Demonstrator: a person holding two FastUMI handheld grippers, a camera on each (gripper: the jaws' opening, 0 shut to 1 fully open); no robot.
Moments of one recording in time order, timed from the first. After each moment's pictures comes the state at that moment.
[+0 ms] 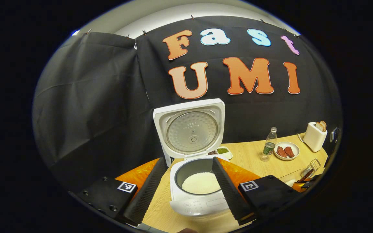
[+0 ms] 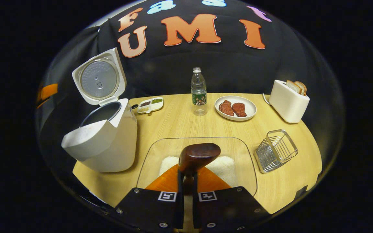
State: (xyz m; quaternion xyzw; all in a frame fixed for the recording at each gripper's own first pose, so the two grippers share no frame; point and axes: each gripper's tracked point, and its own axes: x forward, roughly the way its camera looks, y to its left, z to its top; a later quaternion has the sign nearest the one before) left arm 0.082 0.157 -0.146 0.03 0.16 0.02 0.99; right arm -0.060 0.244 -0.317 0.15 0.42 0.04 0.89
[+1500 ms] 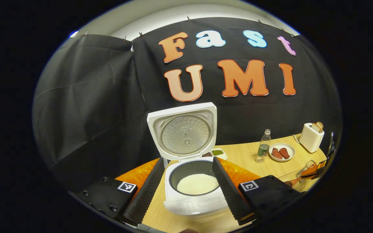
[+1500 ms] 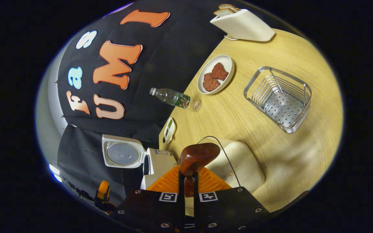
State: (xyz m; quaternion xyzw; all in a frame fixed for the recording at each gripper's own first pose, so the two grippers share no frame) left arm 0.074 0.130 -0.132 0.03 0.15 0.00 0.99; right arm -0.043 0.166 -0.310 0.60 0.40 0.04 0.69
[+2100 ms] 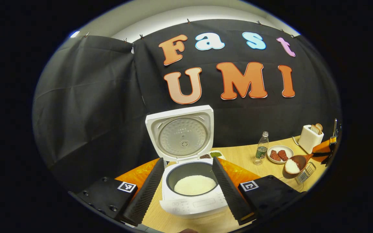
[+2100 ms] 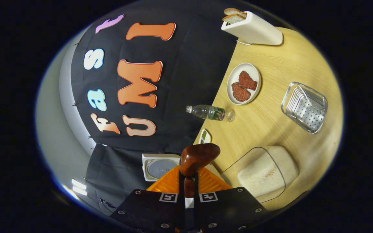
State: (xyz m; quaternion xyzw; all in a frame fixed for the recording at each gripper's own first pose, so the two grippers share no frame) left arm 0.068 0.130 -0.131 0.02 0.14 0.01 0.99; right arm 0.008 0.151 -0.213 0.68 0.32 0.08 0.65
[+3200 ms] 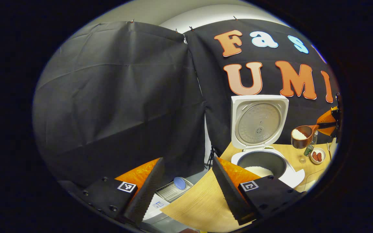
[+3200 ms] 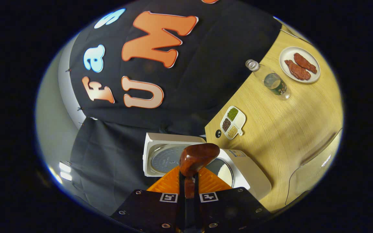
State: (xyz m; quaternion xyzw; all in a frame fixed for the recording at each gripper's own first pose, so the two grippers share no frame) left arm 0.015 0.334 -0.182 -0.01 0.17 0.21 0.96; right arm 0.134 0.362 -0.146 0.58 0.38 0.16 0.70
